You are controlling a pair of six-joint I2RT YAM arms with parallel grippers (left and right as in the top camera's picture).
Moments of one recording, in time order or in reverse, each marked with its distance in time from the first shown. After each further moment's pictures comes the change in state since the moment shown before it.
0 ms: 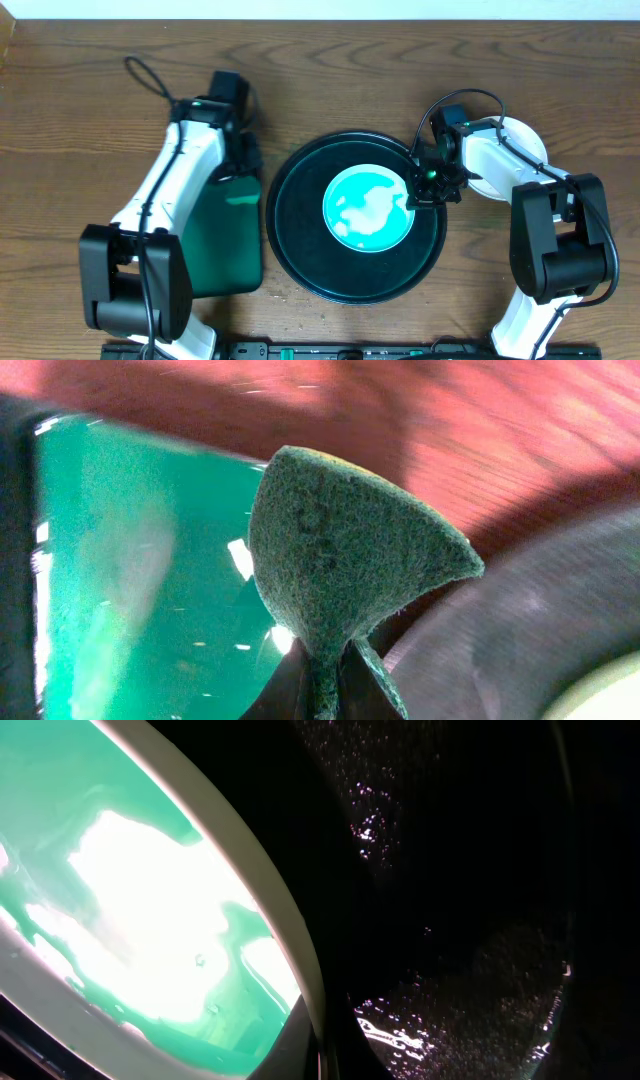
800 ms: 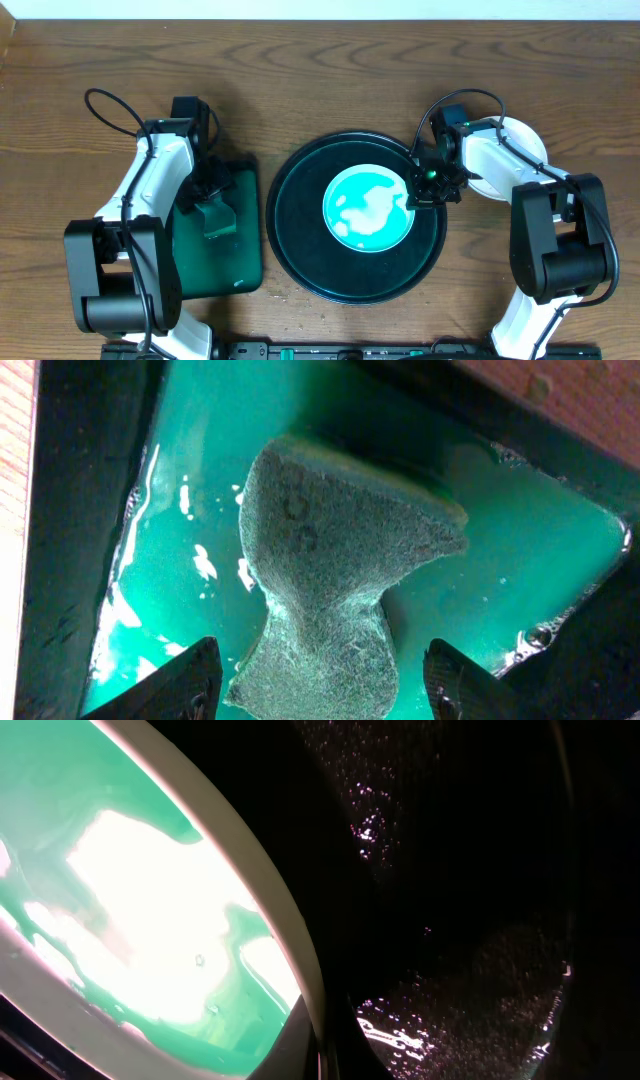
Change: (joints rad) left arm 0.146 0.013 -0.134 0.017 -0.013 -0.028; right arm 0.000 0.000 0.000 0.001 0.000 0.000
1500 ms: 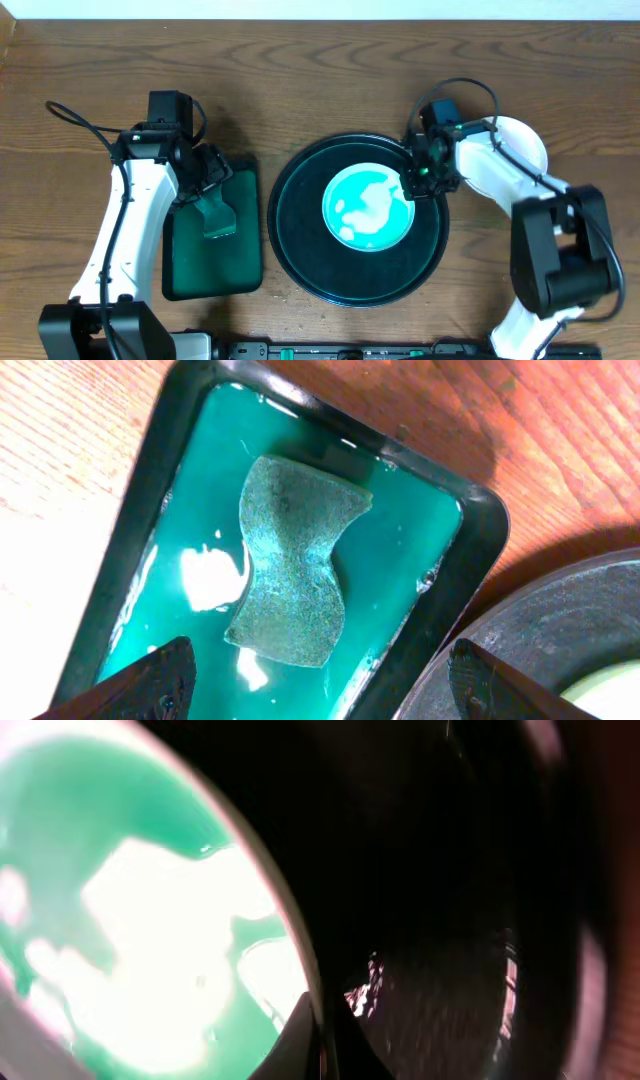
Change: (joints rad) left arm 0.000 -0.258 0.000 -0.023 0.042 0.000; right arm 0.087 -0.109 -0.006 0.097 0.165 -0.028
